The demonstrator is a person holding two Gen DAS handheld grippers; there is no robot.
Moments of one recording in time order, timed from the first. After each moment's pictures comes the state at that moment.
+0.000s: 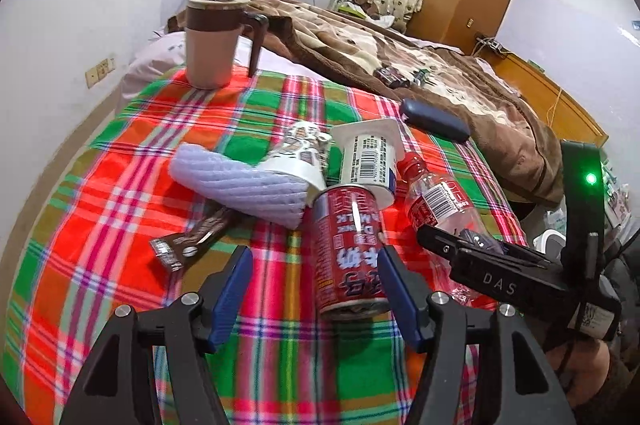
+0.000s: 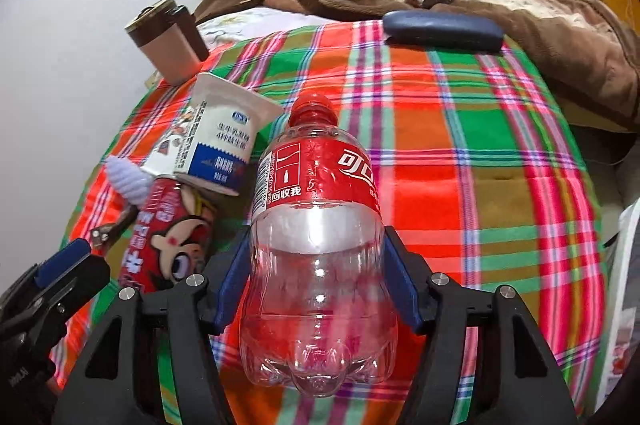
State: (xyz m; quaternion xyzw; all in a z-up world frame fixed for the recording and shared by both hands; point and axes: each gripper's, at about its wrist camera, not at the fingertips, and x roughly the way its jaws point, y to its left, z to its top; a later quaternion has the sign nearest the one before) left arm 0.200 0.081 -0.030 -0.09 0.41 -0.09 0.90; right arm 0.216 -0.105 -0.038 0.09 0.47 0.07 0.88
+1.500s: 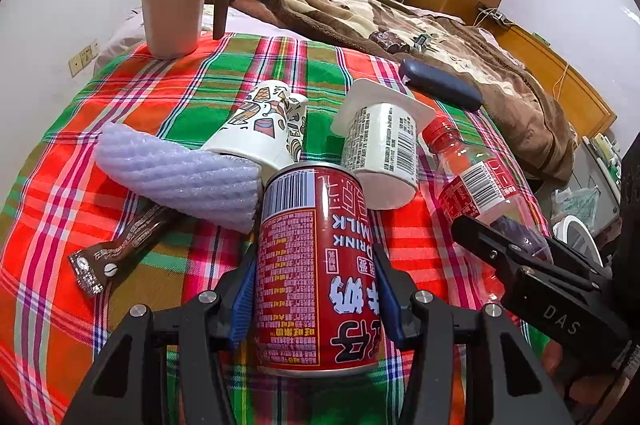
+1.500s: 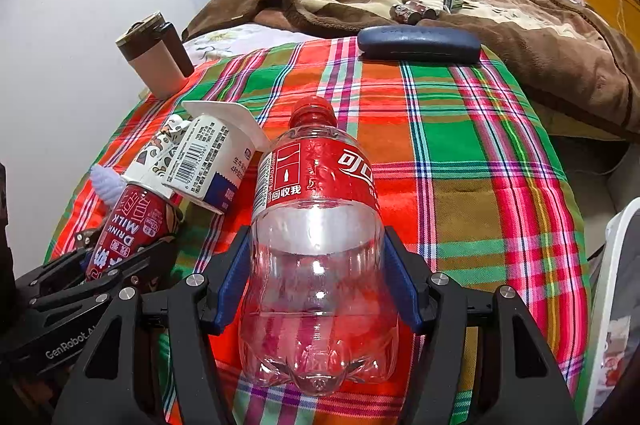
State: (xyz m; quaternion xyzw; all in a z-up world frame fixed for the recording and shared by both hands) left arm 0.234 0.048 -0.065 -0.08 0.45 -0.10 0.88; right arm 0.213 -0.128 -0.041 0.09 0.44 0.06 0.89
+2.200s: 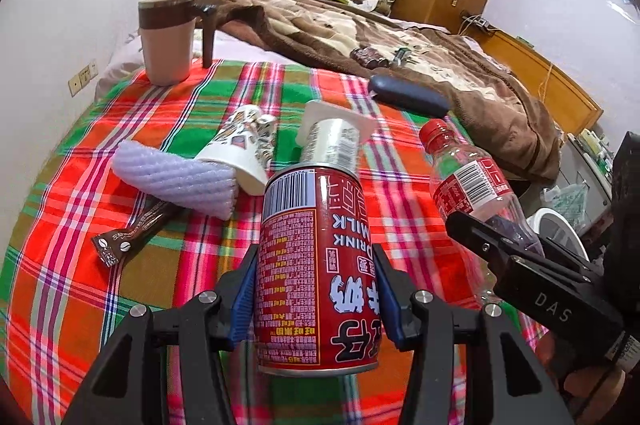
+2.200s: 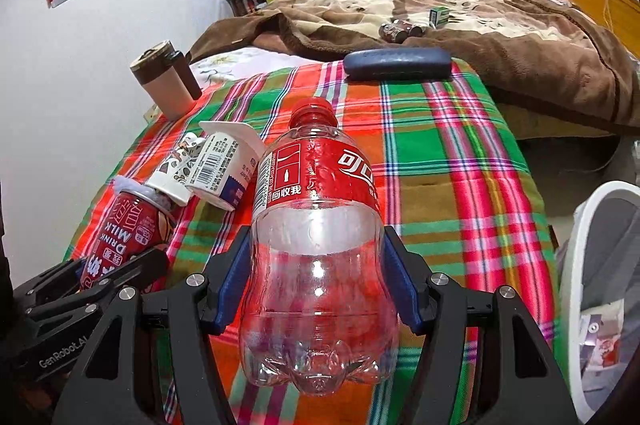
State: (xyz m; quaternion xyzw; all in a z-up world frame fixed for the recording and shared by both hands) left arm 0.190 0.030 -0.031 -0.06 0.42 -0.11 0.90; right arm 0.180 -0.145 -0.020 0.10 0.40 0.05 0.91
